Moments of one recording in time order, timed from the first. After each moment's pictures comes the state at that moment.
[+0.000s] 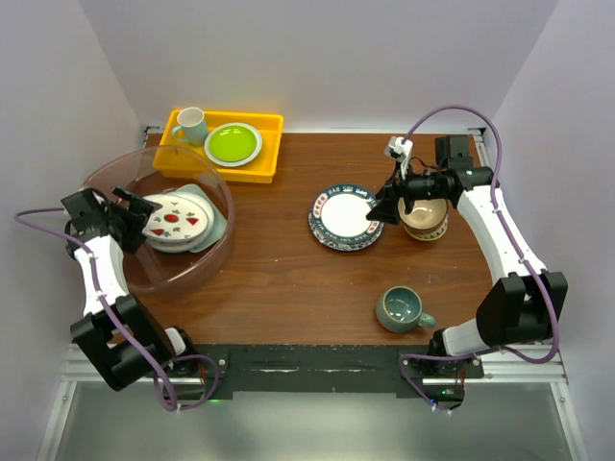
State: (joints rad) left arm 0.59 1.24 0.90 -0.47 0.37 -0.67; right arm 0.10 1.46 1.33 -0.81 -0.98 -0.55
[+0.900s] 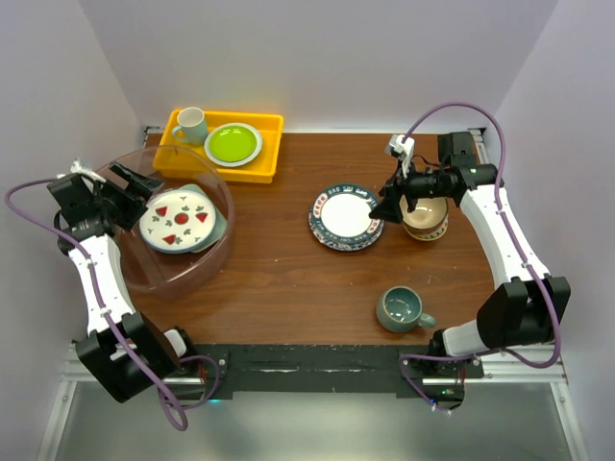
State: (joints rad) left arm 0.57 1.16 1.03 -0.45 0.55 -0.61; right arm 0.10 1.45 1.38 -0.86 -0.93 -0.59
